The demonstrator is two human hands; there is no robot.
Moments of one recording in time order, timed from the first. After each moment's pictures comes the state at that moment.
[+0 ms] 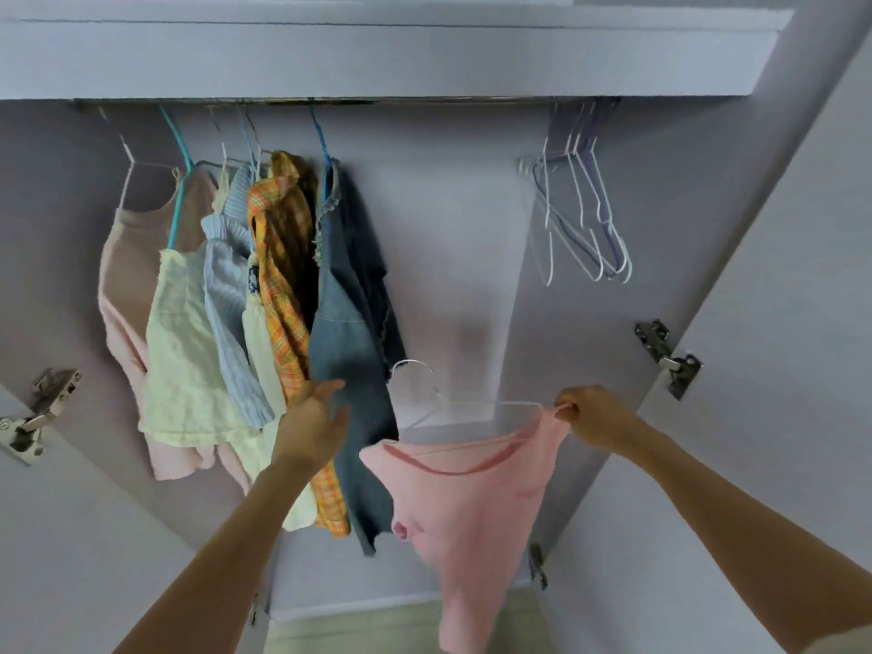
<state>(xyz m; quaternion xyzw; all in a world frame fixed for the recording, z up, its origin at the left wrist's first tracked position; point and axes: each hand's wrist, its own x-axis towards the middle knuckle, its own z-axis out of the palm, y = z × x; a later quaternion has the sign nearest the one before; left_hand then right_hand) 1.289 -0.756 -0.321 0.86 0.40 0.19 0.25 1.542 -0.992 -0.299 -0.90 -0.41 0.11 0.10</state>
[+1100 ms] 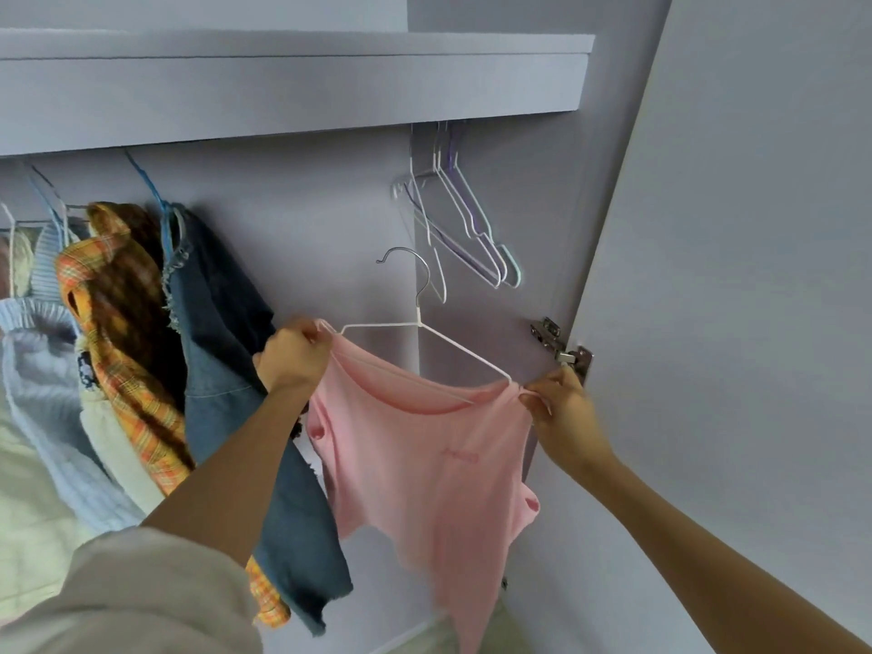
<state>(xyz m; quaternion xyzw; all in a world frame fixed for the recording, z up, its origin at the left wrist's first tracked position) 1.465 -0.740 -0.256 0.86 0.37 0.26 0.24 1.516 -1.039 -0.272 -0.90 -0.23 -0.06 0.36</state>
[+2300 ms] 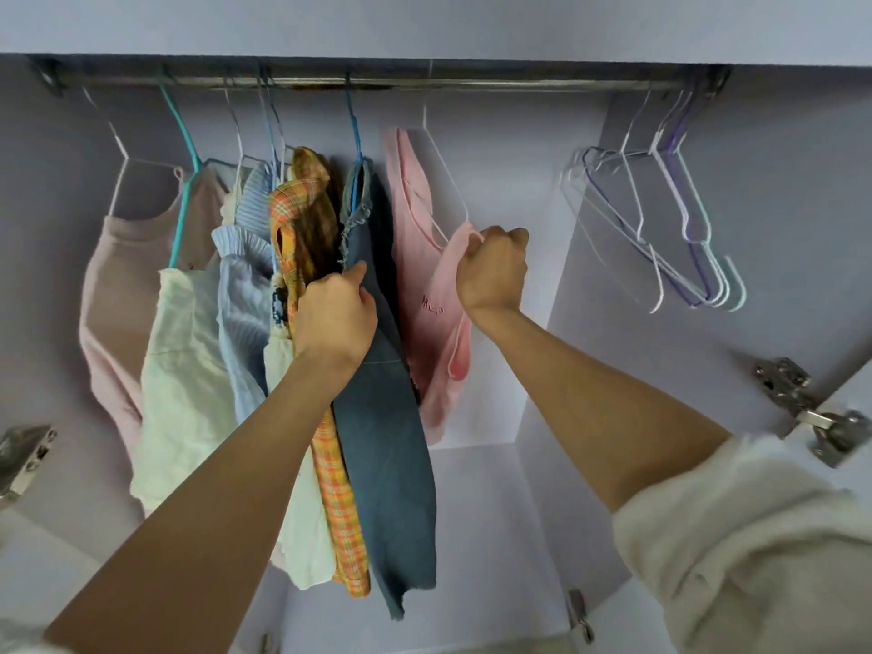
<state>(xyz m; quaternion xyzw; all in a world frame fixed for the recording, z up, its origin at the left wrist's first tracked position) 1.372 -0.655 -0.227 0.86 0.36 0.33 0.14 1.499 -0.739 -0.201 -0.85 -0.26 -0.10 0.45</state>
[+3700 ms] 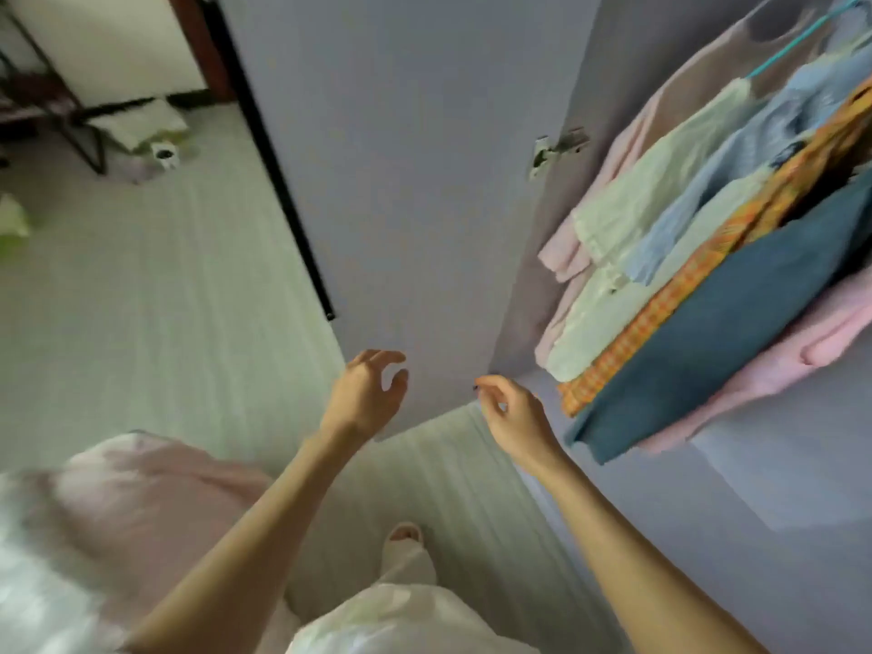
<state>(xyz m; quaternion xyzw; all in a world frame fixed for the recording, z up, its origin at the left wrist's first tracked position) 1.054 -0.949 -0.366 0.56 0.75 0.28 0.21 1.240 -0.916 -0.377 -0.58 -0.68 0.41 0.21</state>
